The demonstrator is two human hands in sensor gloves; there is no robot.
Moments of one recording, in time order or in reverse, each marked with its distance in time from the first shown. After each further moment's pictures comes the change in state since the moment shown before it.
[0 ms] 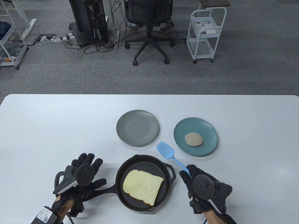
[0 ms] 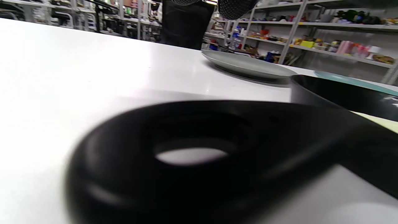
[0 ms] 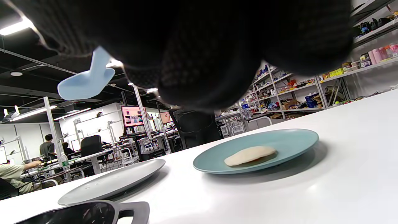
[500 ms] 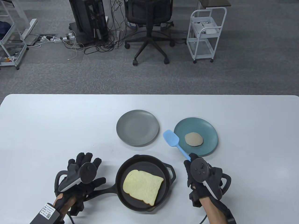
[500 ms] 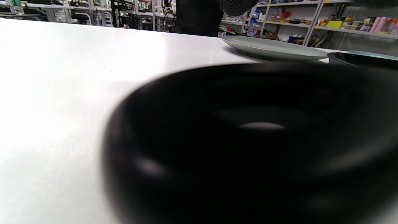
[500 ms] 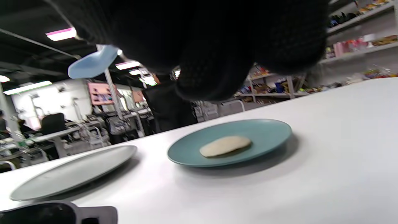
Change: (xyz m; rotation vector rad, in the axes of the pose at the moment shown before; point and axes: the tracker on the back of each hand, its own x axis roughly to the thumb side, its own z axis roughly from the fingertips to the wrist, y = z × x) left_hand -0.012 -0.007 -0.011 -0.036 0.125 -0.052; right_hand 0.006 -0.001 -0.026 0.084 0.105 0.077
